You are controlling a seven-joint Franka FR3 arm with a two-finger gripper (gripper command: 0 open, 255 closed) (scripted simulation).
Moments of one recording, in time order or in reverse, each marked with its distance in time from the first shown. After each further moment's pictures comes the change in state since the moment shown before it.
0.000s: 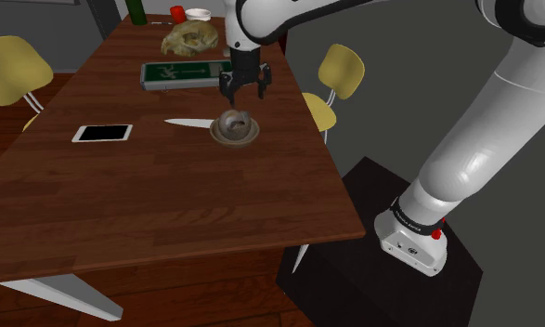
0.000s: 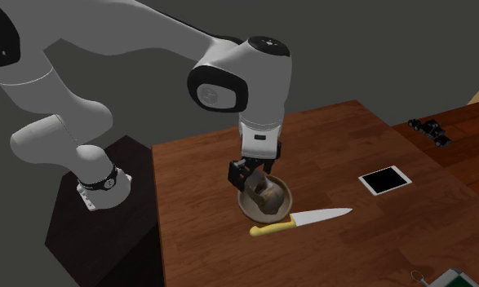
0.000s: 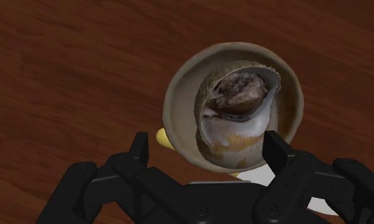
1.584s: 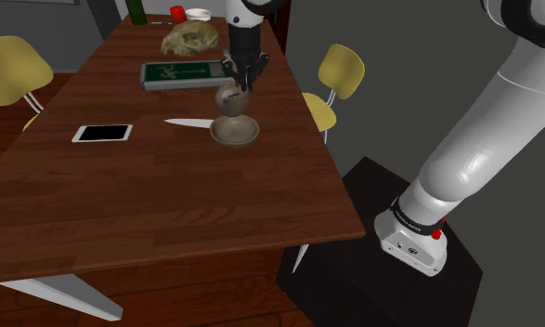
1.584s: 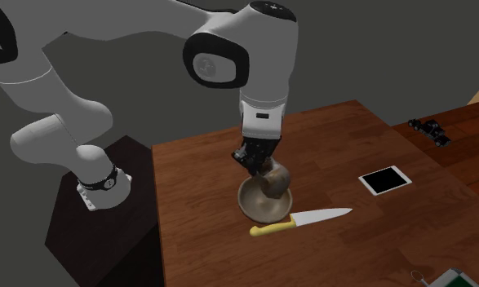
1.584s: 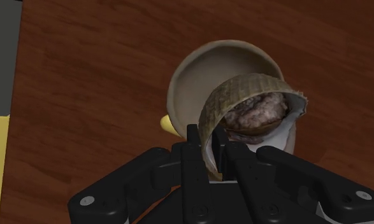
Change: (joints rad) arm -0.001 -0.021 0.001 0.104 0.015 -0.124 -0.016
